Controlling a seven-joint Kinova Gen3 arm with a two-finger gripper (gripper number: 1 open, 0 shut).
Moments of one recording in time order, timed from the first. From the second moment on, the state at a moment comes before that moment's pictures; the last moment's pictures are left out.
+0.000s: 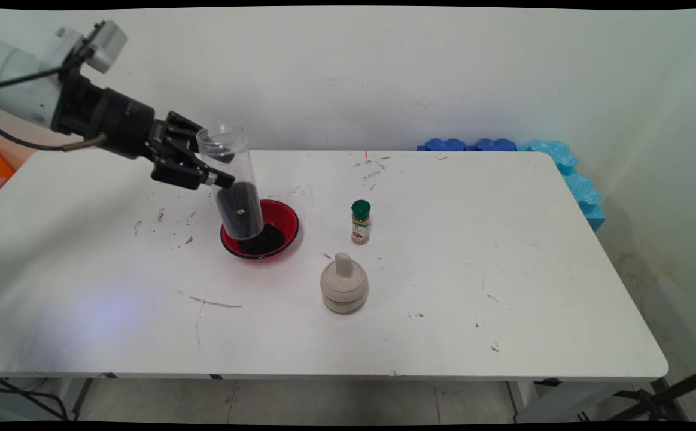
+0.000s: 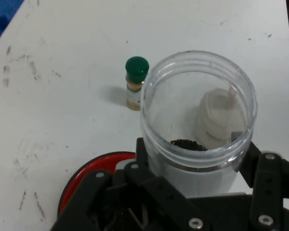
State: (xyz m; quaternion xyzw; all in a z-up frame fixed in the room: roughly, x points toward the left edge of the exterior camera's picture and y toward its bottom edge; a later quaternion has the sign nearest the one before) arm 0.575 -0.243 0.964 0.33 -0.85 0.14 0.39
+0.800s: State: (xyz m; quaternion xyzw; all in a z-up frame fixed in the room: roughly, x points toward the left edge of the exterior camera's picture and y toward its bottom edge) arm 0.565 -0.253 0.943 0.35 -0.84 0.10 0.40
